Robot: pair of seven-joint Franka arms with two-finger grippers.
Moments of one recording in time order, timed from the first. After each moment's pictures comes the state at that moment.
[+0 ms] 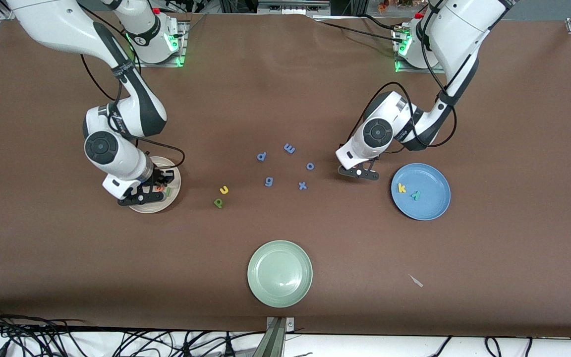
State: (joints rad) left arm -0.12 0.54 -0.41 -2.07 0.17 2.33 -0.44; right arm 0.01 0.45 0.22 -2.04 -0.17 2.41 0.18
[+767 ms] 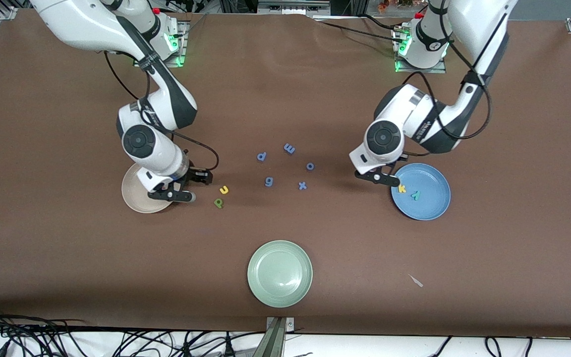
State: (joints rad) left arm -0.09 0.45 -0.40 -1.81 0.32 1.80 -0.32; right arm 0.10 0.53 0.33 -1.87 -0.12 2.34 0.60
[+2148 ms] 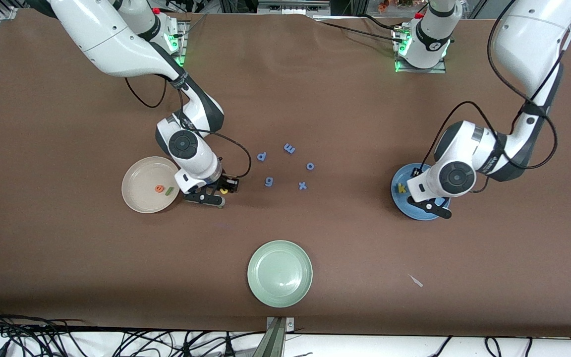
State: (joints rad) left arm 0.17 0.52 -0.40 -1.79 0.39 1.92 -0.03; right arm 0.19 0.69 0.32 -1.84 -0.26 2.55 0.81
